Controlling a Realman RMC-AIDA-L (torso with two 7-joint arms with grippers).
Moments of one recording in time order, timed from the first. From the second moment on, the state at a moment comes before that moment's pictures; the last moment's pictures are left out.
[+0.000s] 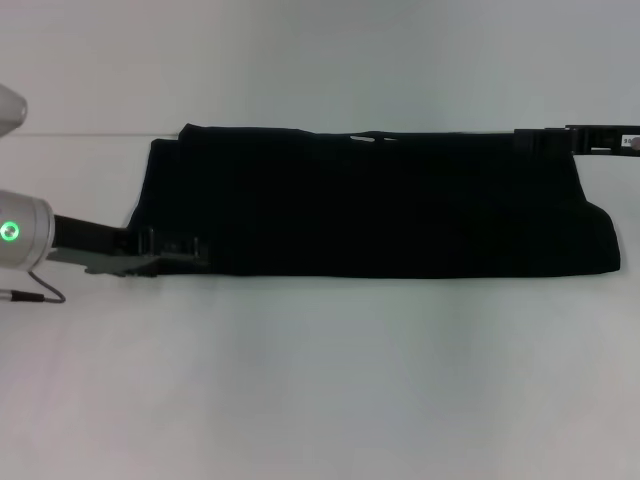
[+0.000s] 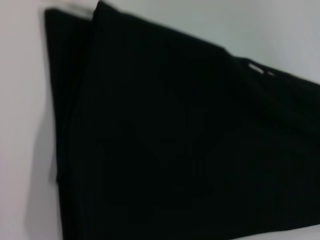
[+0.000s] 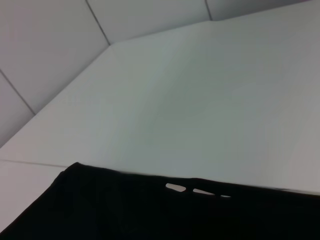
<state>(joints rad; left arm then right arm) -0.73 -2.03 0.59 0.76 2.54 1.34 -2.48 0.80 1.93 -0.56 -0.54 -2.22 -1.10 1.98</state>
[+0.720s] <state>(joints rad) -0.73 -2.02 0.54 0.69 2.57 1.30 -2.79 0.84 1.98 -0.57 -0.55 -2.17 -1.10 1.87</state>
